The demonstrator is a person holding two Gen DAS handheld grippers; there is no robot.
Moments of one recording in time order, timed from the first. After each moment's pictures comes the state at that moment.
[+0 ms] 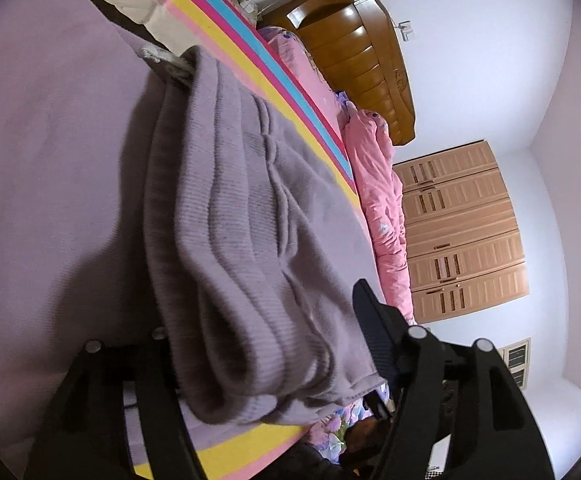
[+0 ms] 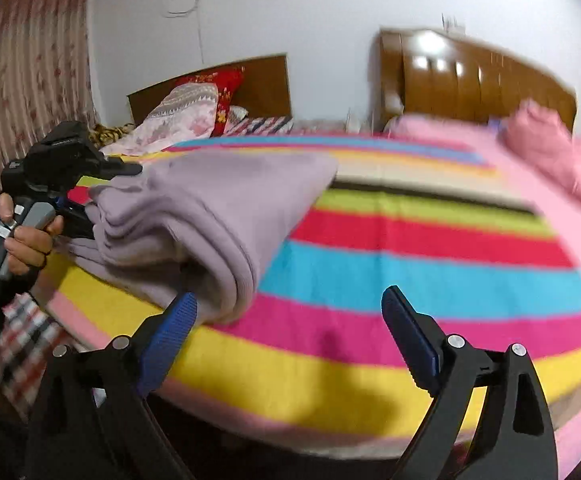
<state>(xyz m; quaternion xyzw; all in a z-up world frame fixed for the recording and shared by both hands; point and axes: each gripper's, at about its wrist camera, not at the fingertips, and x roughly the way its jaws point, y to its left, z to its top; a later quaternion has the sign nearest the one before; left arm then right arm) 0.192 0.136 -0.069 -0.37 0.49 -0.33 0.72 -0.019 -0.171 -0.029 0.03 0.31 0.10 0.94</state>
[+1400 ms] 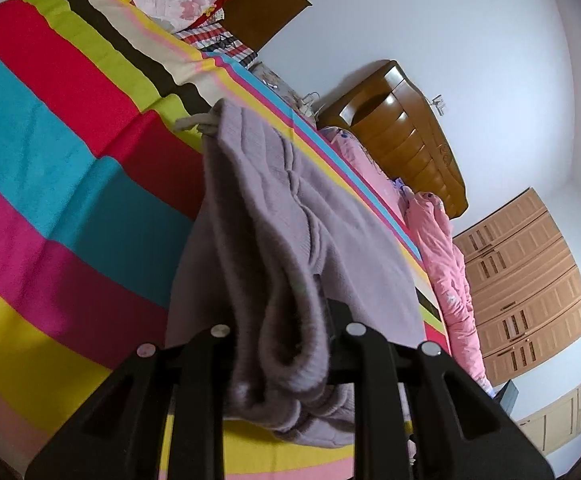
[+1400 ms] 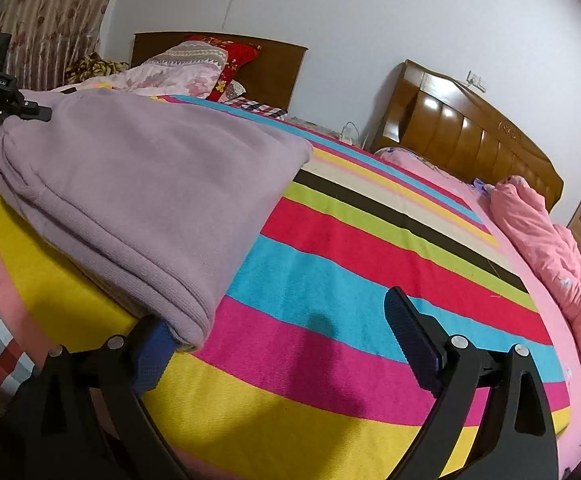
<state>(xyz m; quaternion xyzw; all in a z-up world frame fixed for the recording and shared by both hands) 0.126 0.275 -0.054 -0.33 0.39 -0.18 0.84 0.020 -0.072 -0.070 -0.16 0.30 0.03 0.94</state>
